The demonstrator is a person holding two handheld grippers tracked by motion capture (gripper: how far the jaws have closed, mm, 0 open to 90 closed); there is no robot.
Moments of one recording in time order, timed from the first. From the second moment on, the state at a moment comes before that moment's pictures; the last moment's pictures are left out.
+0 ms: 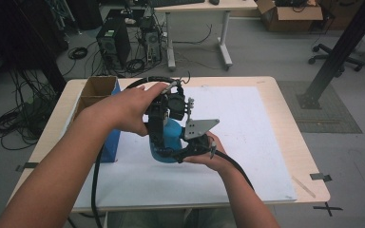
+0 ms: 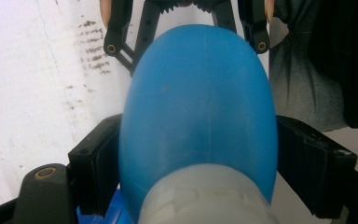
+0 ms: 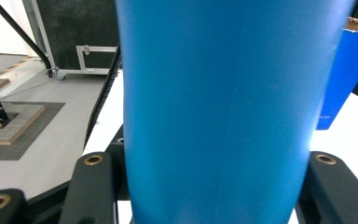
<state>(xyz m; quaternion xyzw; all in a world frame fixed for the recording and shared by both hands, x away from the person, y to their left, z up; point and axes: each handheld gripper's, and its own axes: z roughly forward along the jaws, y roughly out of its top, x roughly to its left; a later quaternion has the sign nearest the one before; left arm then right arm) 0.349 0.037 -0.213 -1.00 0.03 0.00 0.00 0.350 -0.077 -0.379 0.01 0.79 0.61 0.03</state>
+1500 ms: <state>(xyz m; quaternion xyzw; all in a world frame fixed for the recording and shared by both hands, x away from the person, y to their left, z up) 0.342 0.037 -0.205 -1.00 0.05 -0.03 0.02 0.348 -0.075 -0.373 0.00 0.79 0.61 0.03</state>
